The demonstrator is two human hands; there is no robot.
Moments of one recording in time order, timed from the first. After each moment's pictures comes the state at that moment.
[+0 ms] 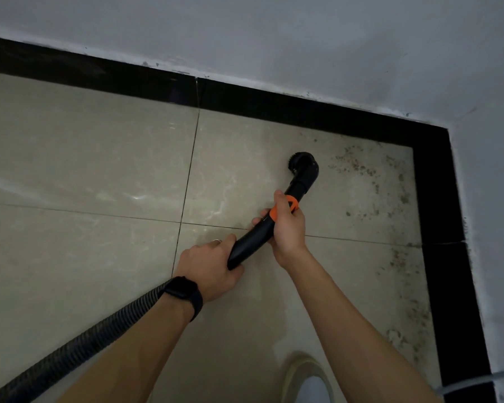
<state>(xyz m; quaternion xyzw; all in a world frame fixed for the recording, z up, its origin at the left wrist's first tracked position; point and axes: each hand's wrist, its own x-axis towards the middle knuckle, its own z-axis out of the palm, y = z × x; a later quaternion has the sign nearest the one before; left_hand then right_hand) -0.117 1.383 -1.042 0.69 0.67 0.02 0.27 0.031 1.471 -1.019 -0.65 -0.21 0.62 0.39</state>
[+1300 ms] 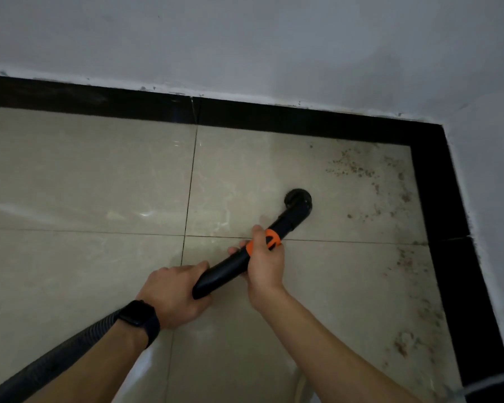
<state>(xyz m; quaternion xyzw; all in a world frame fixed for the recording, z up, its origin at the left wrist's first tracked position) -0.184 1.356 -1.036 0.73 0.62 -0.03 0.30 -0.013 1.415 -1.014 -0.67 -0.09 0.62 0.40</state>
